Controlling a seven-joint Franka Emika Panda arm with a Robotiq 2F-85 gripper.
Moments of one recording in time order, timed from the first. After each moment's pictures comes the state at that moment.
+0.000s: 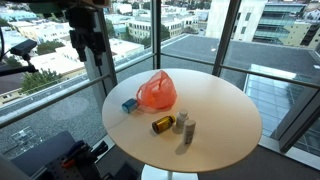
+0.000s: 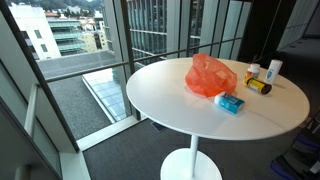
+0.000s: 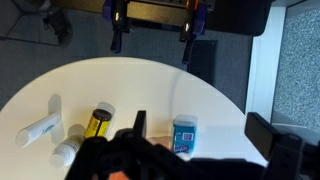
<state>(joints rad) 0.08 -0.58 0.13 -2.42 0.02 1.70 0.08</state>
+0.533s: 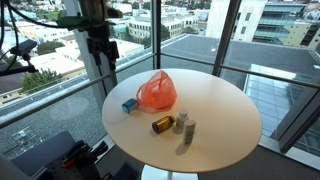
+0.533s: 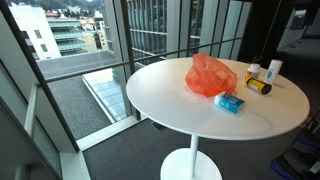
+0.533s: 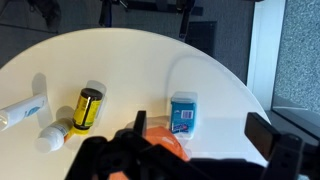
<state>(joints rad) 0.08 -0.43 0.14 -2.40 0.02 1.88 0.12</state>
